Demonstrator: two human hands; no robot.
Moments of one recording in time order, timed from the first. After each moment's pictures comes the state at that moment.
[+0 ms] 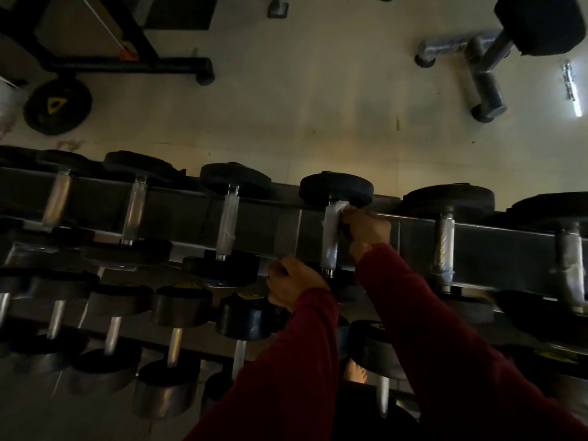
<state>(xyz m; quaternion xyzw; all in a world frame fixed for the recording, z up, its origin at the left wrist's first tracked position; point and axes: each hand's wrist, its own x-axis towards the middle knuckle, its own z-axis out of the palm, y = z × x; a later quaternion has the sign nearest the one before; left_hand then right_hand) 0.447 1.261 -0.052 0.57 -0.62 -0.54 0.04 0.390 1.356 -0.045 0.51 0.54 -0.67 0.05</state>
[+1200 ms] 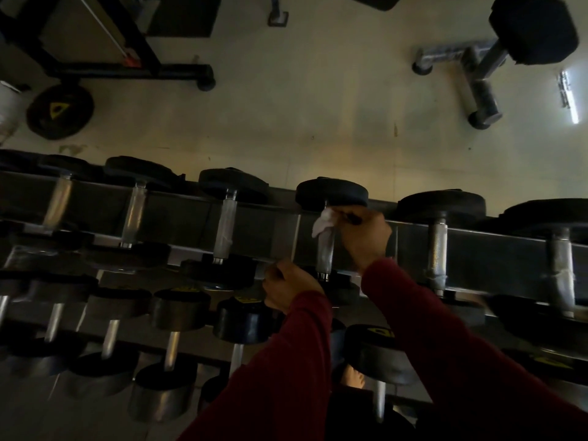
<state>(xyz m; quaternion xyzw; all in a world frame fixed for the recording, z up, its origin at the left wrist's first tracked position) 0.448 1.262 -0.044 0.57 -0.62 -0.54 0.04 0.406 1.363 -0.043 0.26 0.83 -0.49 -0.03</state>
